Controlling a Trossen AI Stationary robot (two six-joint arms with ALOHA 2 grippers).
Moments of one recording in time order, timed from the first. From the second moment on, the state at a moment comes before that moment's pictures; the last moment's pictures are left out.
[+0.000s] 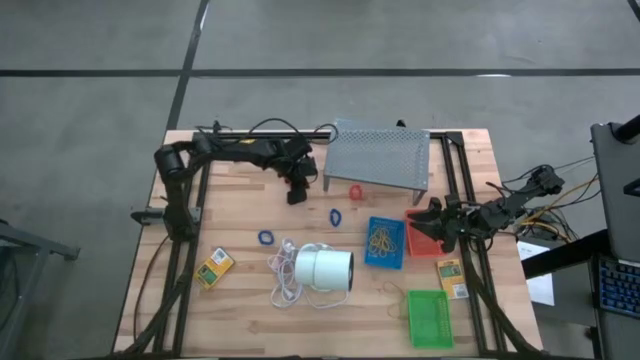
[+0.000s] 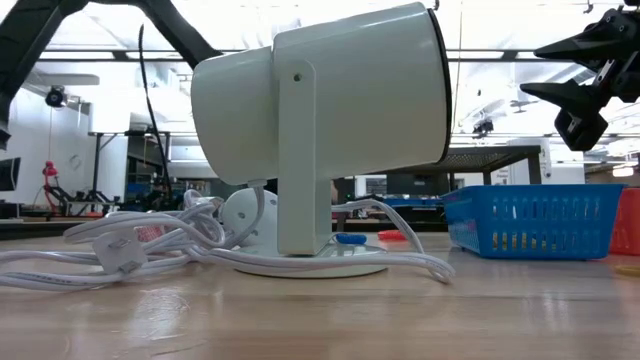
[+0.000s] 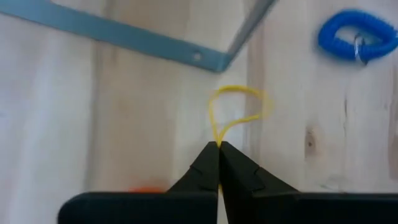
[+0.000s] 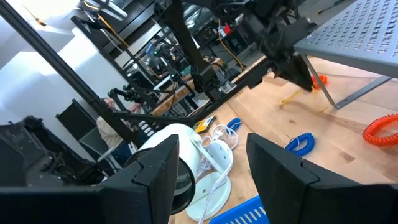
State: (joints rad) left arm 0.50 1.90 1.15 -0.41 0.29 0.34; right arm 0.54 0.05 0.01 0.08 0.63 0.69
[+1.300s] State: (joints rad) left arm 0.27 1.61 1.15 -0.35 -0.04 0.18; right arm 0.54 0.06 0.01 0.08 0.63 0.69
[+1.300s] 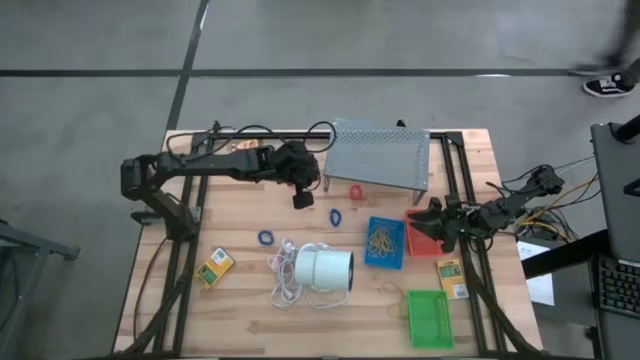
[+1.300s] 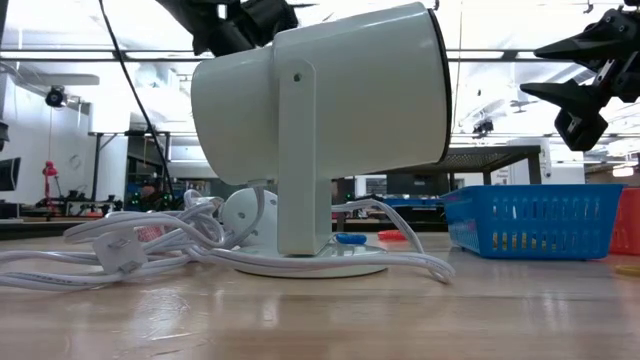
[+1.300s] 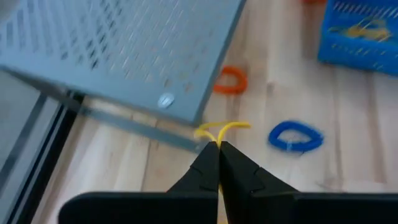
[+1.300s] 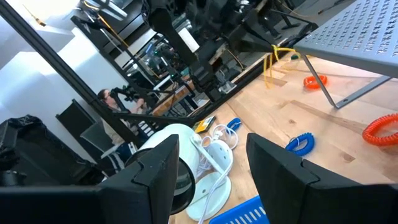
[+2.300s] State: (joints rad) left arm 0.14 1.70 1.16 0.38 0.29 0.21; right arm 0.54 0.06 0.01 0.08 0.63 0.69
